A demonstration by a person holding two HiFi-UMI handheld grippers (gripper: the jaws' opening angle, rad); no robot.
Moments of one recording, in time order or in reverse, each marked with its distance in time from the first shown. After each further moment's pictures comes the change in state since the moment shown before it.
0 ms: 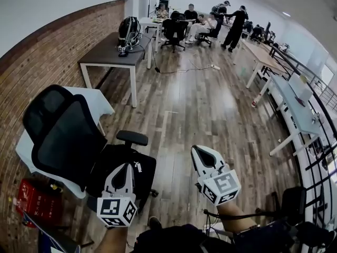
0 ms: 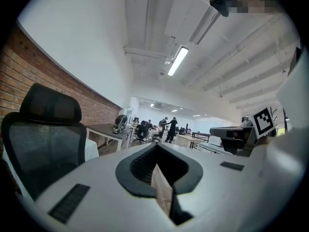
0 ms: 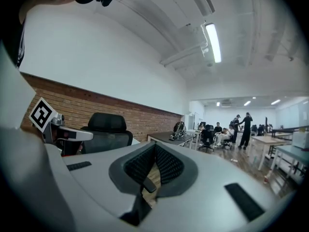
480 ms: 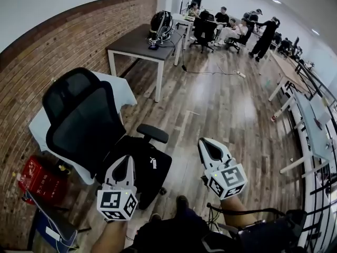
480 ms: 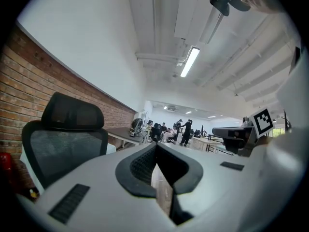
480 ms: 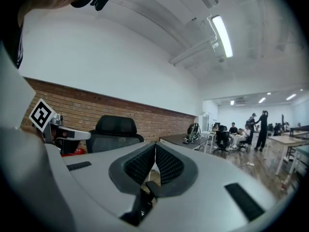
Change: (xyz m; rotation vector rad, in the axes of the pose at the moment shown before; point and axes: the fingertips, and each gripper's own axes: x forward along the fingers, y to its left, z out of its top) left arm -0.011 0.063 0.017 0.005 -0.042 0.158; right arm 0.070 0.022 0.011 -0.002 -0.026 0.135
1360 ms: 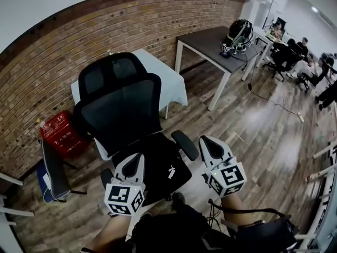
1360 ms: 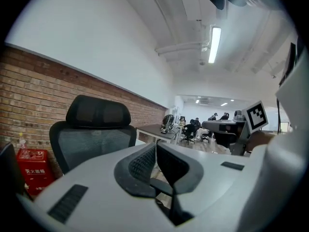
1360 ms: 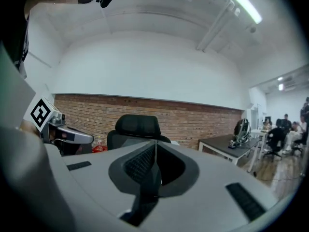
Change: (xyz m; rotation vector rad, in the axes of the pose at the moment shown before) left arm 0.050 0.049 -0.025 0.025 0.017 0.442; right arm 0.190 0.014 -0.011 -0.031 -0.027 0.543
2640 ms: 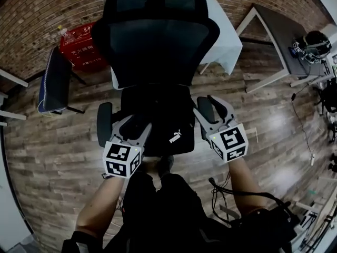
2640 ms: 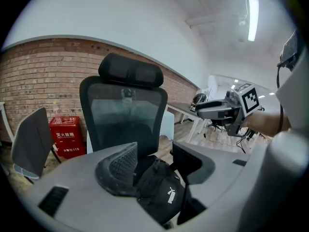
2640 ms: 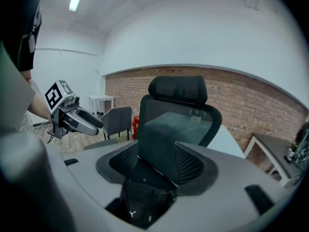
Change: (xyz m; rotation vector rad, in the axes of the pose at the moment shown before) left arm 0.018 0.059 -0.137 -0.149 0.258 0.375; right arm 0.150 0.034 -0.114 -0.265 0.251 0.613
